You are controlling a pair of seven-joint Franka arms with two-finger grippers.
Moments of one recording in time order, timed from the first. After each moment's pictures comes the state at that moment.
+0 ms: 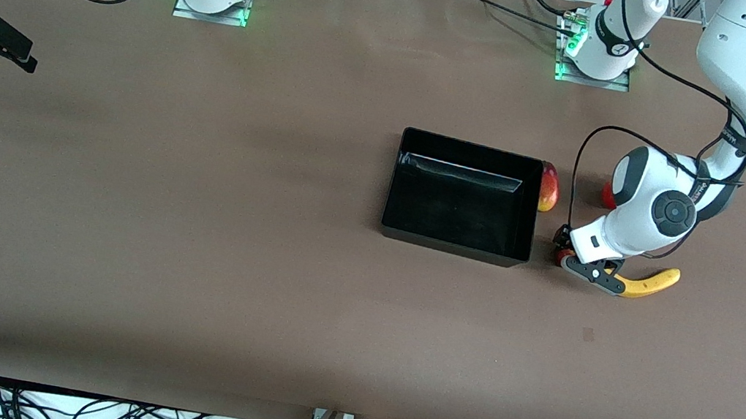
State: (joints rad) left arm -0.02 0.45 -0.08 -2.10 0.01 2.52 0.23; right arm -0.01 0.00 -0.06 -1.63 0.00 1.56 -0.06
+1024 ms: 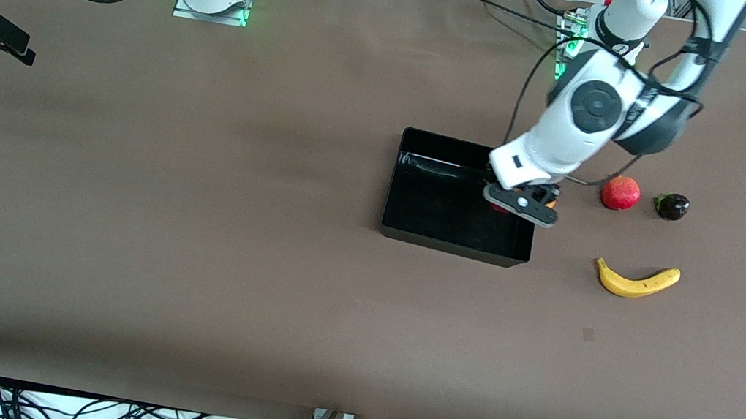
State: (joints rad) left arm -0.37 0.21 -0.14 -2.07 -0.04 2.27 -0.22; right arm -0.01 0.00 -0.07 -1.62 0.00 1.52 -0.06
